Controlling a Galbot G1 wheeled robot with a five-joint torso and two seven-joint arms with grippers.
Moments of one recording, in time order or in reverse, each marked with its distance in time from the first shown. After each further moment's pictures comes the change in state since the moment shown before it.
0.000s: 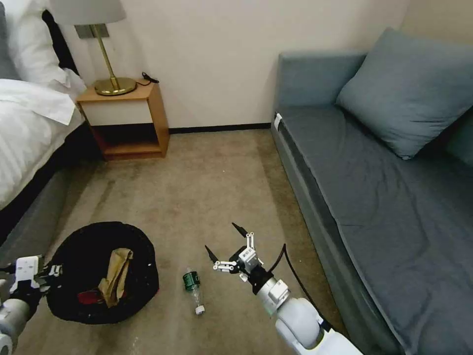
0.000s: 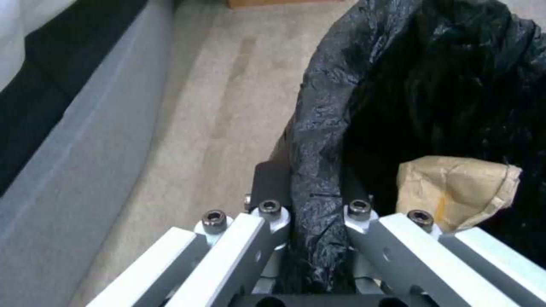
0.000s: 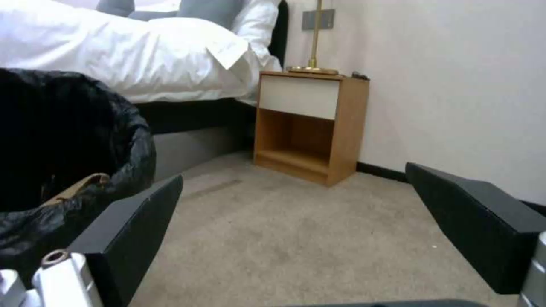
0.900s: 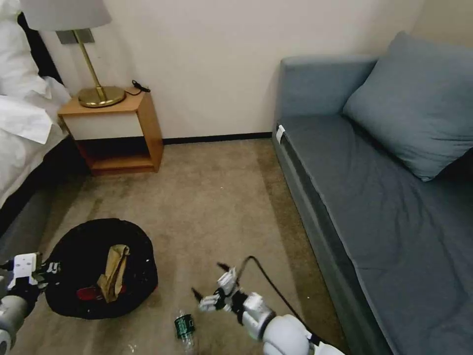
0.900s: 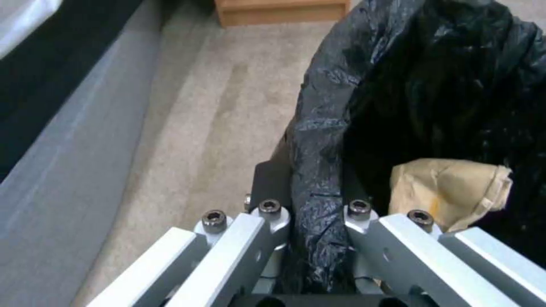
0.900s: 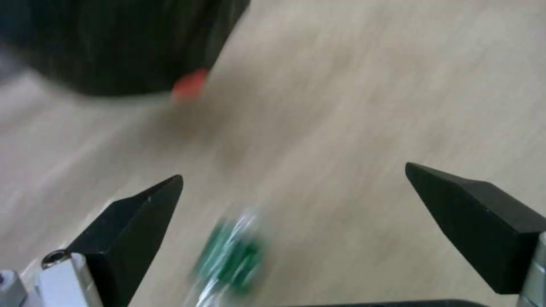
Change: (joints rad) left arm -0.014 0.010 -0.006 0.025 -0.005 -0.001 0.000; right arm 0.182 -0.056 -0.374 0.073 0.346 -0.809 0.182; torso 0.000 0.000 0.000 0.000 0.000
